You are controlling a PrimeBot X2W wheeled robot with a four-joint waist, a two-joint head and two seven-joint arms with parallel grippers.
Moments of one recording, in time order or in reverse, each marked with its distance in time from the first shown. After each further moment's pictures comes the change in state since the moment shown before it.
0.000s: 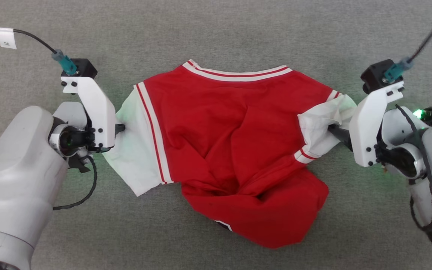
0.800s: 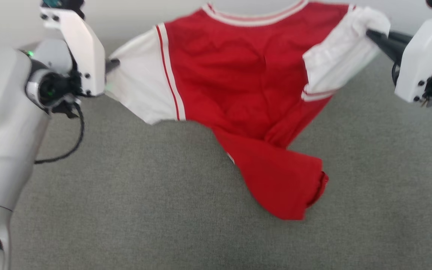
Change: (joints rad) left arm -0.184 0.045 -0.027 -0.075 -0.025 -0.006 -0.048; right arm -0.192 -0.099 -0.068 -0.102 0.158 0.002 -0.132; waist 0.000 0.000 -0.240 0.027
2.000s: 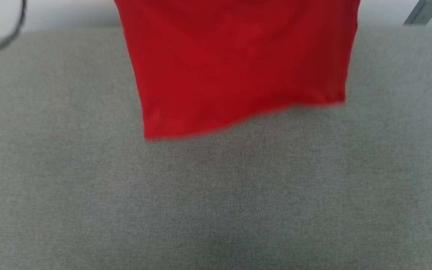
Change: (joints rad) left arm -0.355 0.038 0.027 -0.038 0.184 0.024 -0.360; right arm -0.488 0.070 0.105 0.324 -0.181 0.000 -0.448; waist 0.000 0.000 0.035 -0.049
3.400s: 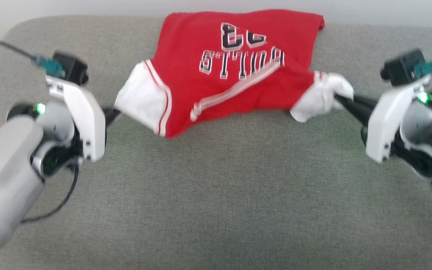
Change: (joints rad) left arm 0.486 0.169 -0.379 -0.156 -0.393 -0.006 -0.026; right arm 0.495 -0.216 0.372 -0.120 0.426 0.000 -0.011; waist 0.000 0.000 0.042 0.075
